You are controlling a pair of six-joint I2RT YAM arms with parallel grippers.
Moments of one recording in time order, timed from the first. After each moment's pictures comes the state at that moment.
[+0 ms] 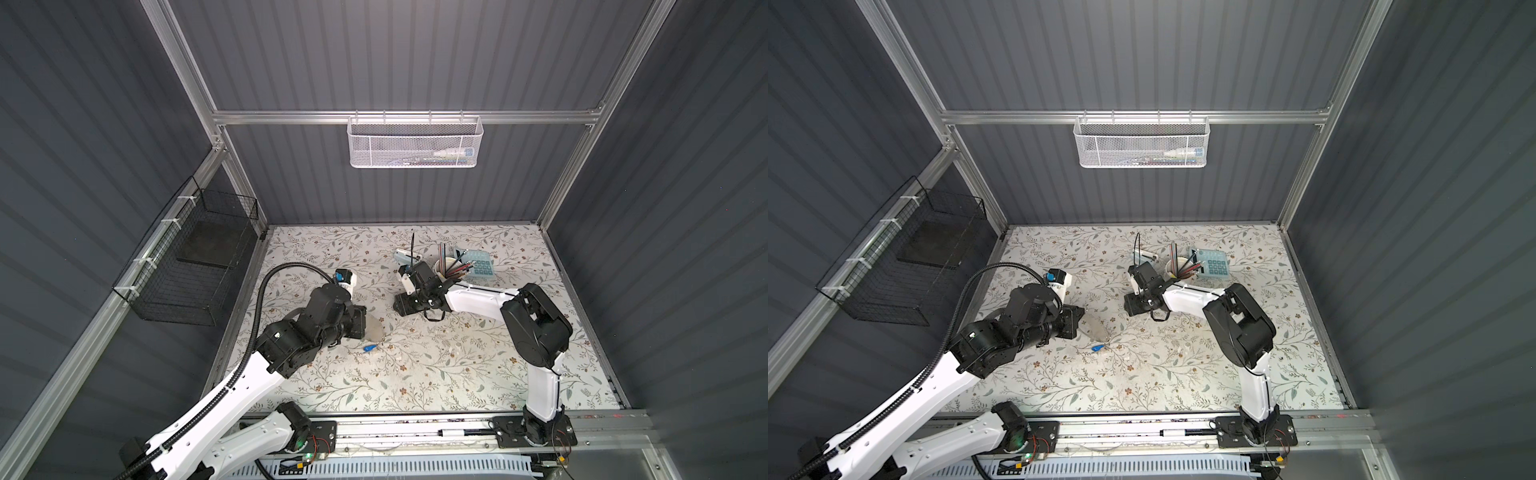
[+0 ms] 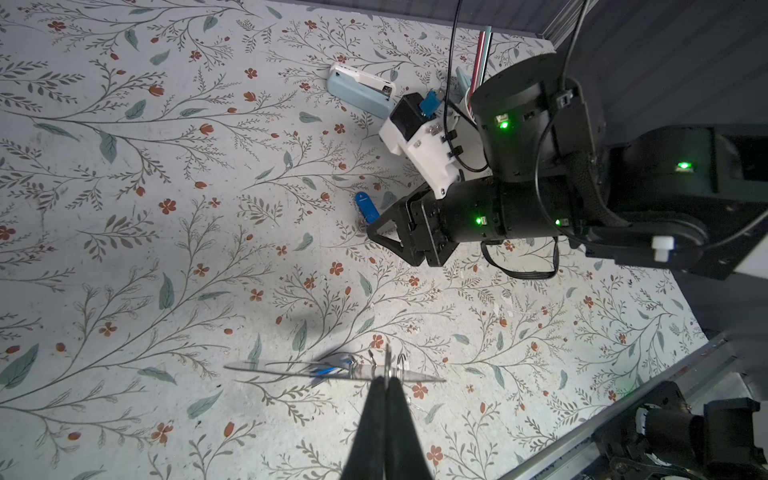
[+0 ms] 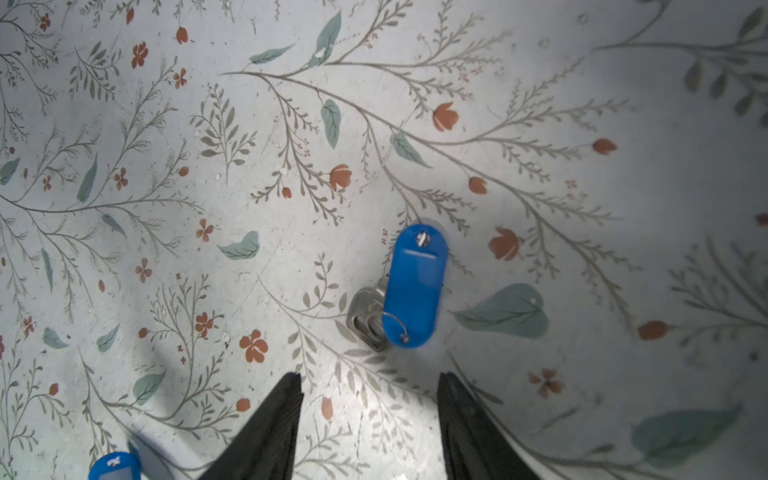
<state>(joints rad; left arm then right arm) -0.77 0.93 1.00 -0.77 -0.11 -0.49 0.69 1.99 1.27 -0.24 -0.17 0.32</state>
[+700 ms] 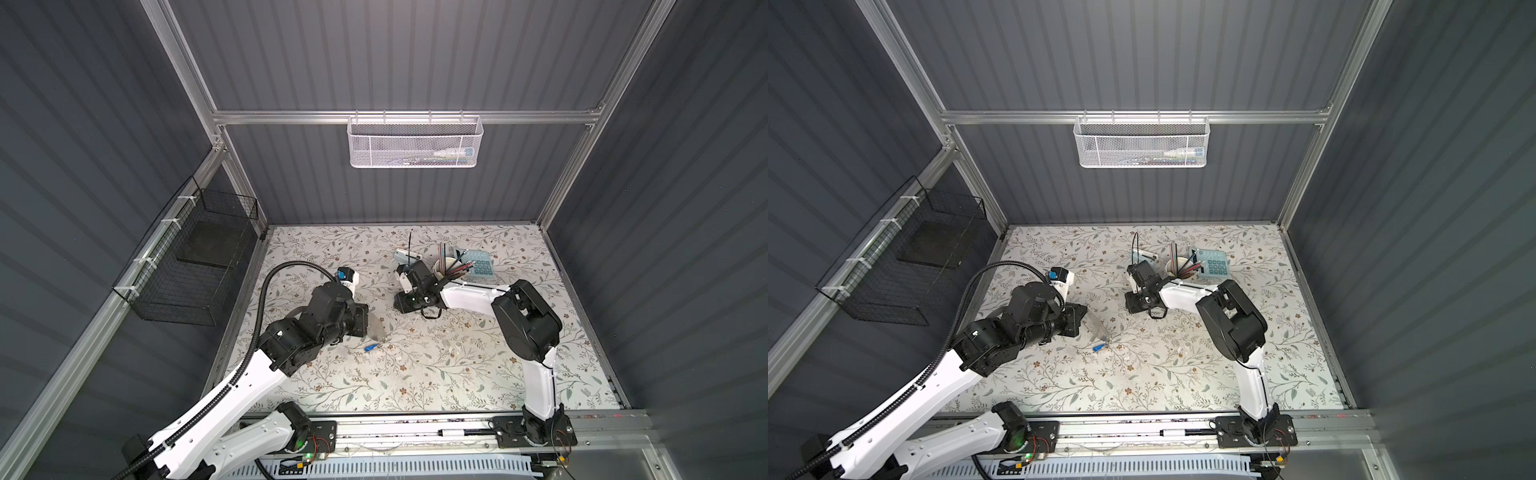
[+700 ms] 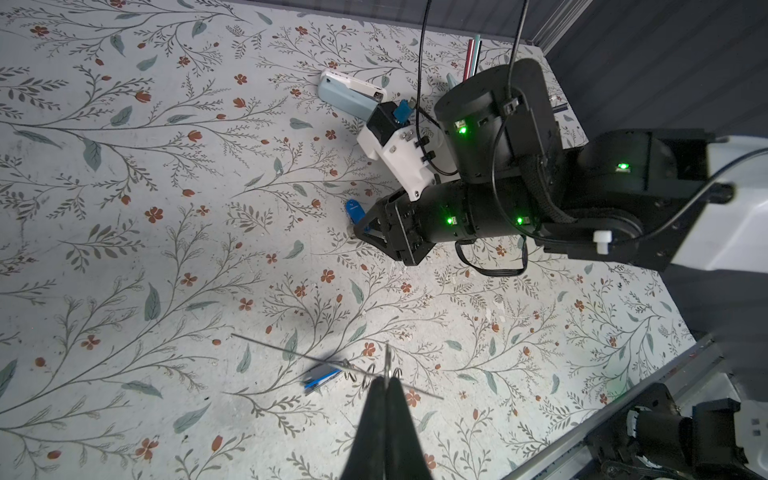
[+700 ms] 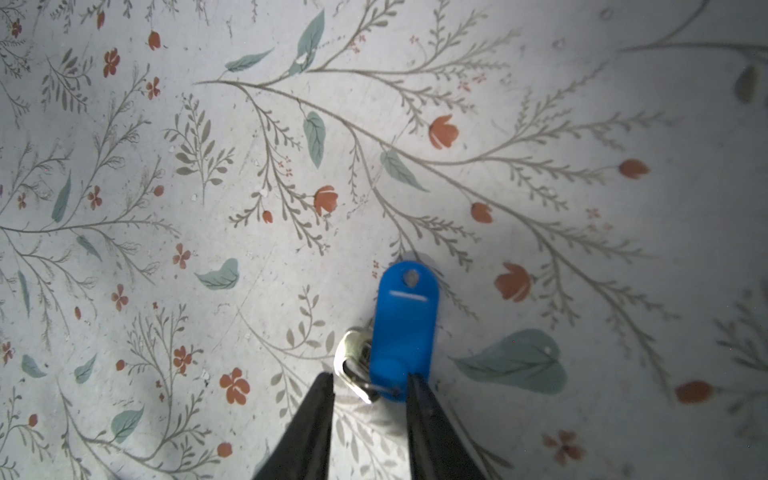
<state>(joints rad) -0.77 0.94 1.00 -0.74 -0.09 -0.49 0.69 2.05 1.33 -0.25 -0.18 0.33</state>
